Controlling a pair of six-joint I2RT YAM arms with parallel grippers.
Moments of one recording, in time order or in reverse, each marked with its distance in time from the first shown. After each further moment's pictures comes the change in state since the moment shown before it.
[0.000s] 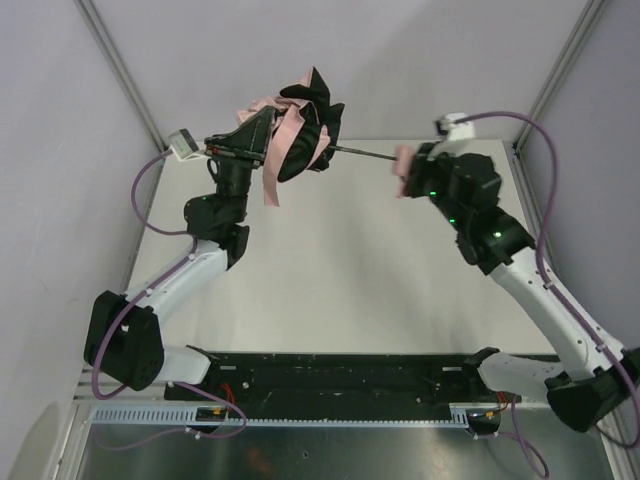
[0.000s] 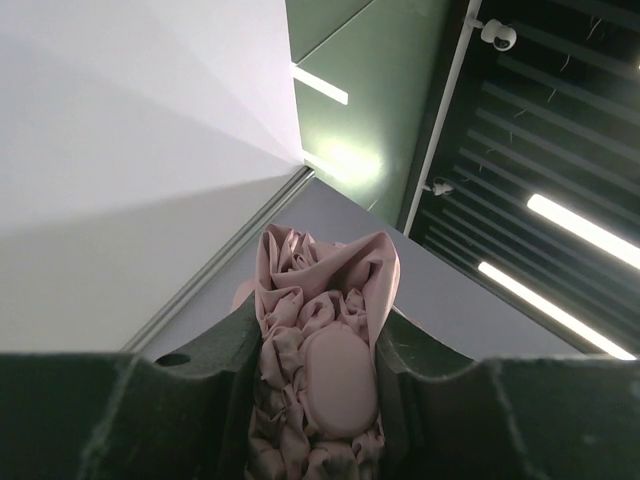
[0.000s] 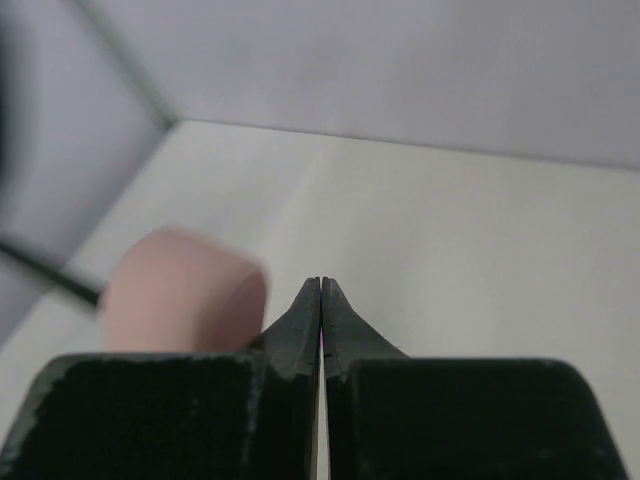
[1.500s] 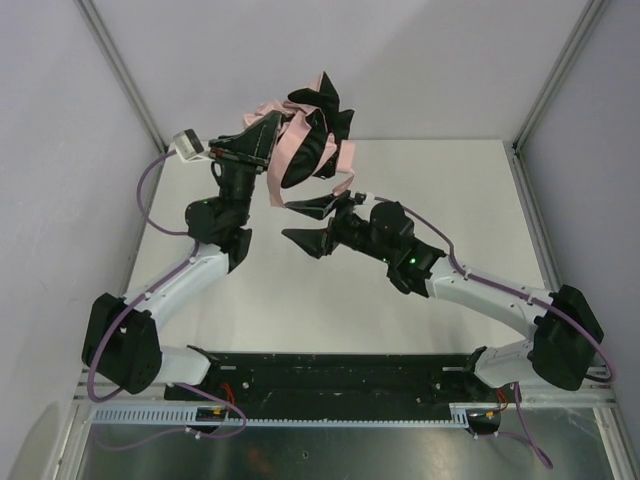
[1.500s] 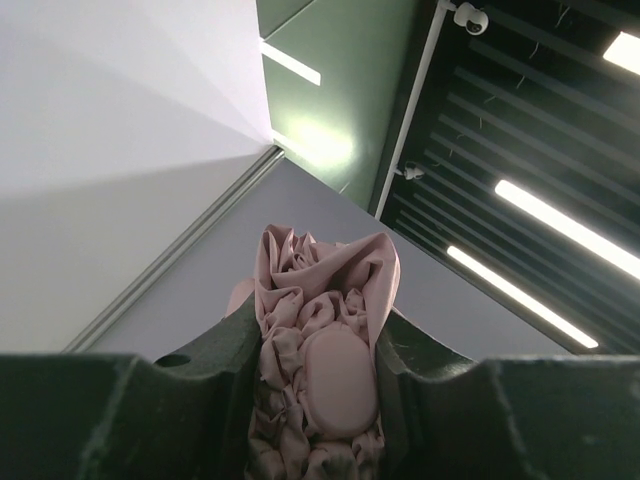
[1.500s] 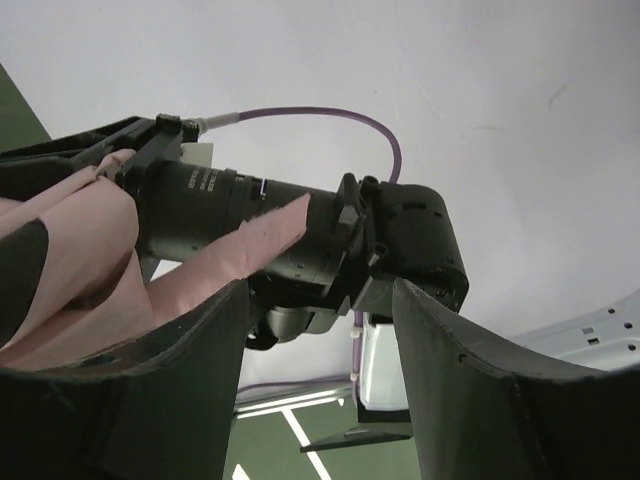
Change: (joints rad) left arm -0.039 -0.013 -0.004 0.007 0.028 -0.032; right arm 0.434 0.244 -0.217 0.574 -0.292 1.760
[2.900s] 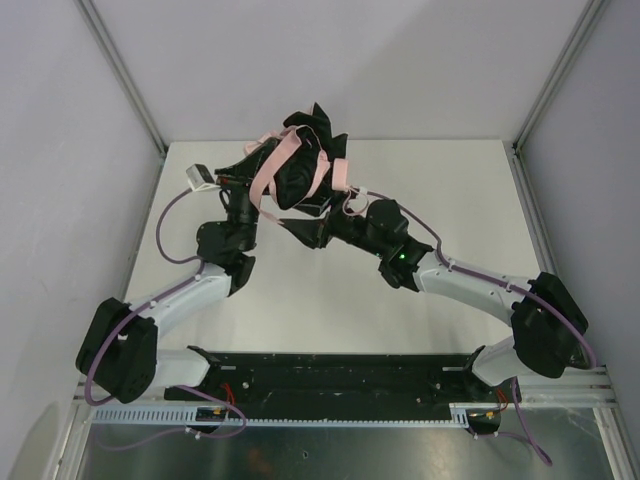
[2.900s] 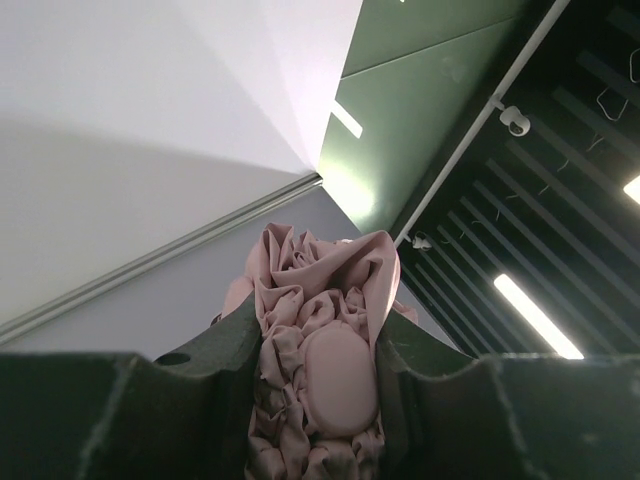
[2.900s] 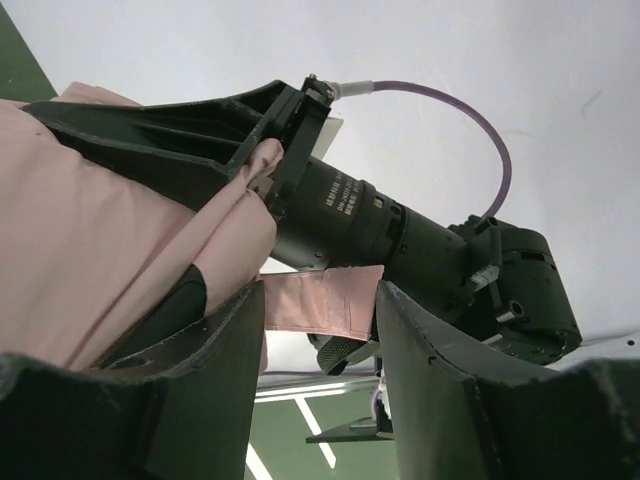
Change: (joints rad) left arm -0.056 -0.056 -0.229 0.005 -0.204 -0.195; right arm -0.031 0.106 -0.003 0.202 -0.039 0.021
